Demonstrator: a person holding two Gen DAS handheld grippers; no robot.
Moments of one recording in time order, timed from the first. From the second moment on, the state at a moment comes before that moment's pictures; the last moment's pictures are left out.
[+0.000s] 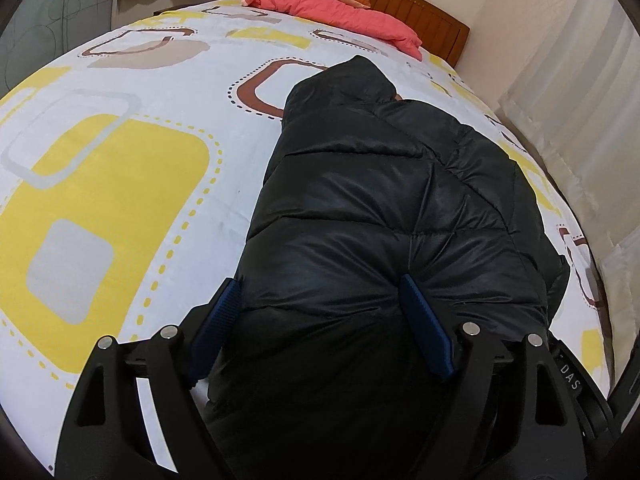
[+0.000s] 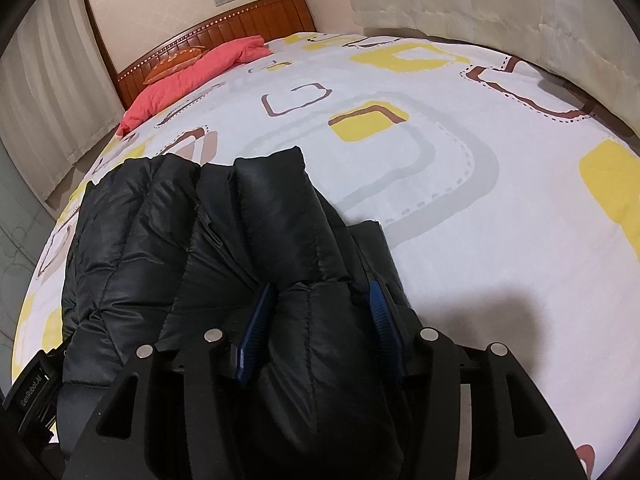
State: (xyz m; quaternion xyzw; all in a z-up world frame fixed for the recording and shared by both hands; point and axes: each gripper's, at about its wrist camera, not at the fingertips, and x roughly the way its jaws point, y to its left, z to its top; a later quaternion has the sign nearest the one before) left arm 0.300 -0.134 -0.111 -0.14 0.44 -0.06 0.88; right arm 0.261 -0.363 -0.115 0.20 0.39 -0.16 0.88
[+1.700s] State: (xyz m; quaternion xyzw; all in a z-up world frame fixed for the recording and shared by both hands) left arm 0.319 -0.071 -0.152 -0.46 0.50 -0.18 0.71; right arm 0.265 -0.428 -0.144 0.44 0.40 0.03 0.80
